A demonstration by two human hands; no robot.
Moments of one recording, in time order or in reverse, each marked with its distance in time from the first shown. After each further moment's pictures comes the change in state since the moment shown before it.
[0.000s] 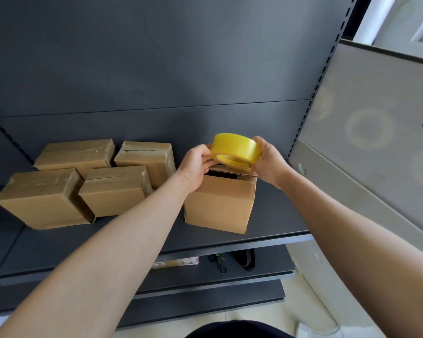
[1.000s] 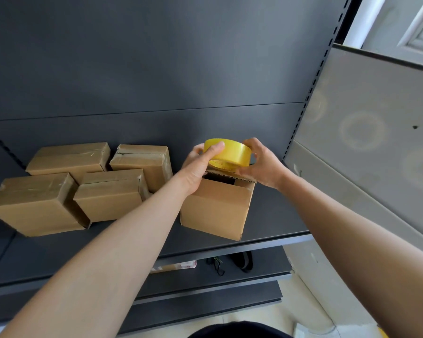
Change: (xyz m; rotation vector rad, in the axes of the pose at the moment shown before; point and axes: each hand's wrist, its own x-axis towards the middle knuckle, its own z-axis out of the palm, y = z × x) left_hand 0.005 -0.004 0.000 0.119 -0.019 0.087; right_hand -0.002 -0.003 0.000 -0.286 -0.007 -0.098
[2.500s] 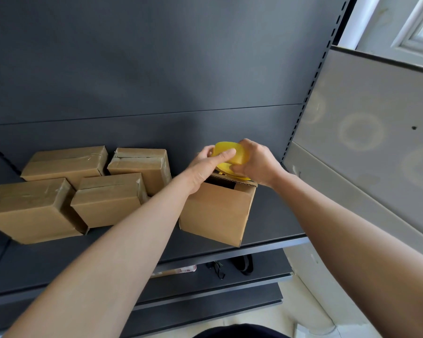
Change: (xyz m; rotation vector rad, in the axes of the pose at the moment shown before) left_hand 0.009 0.005 0.003 0.249 -0.096 -0.014; right_hand 0.012 -0.011 0.005 -0.132 0.092 -0.041
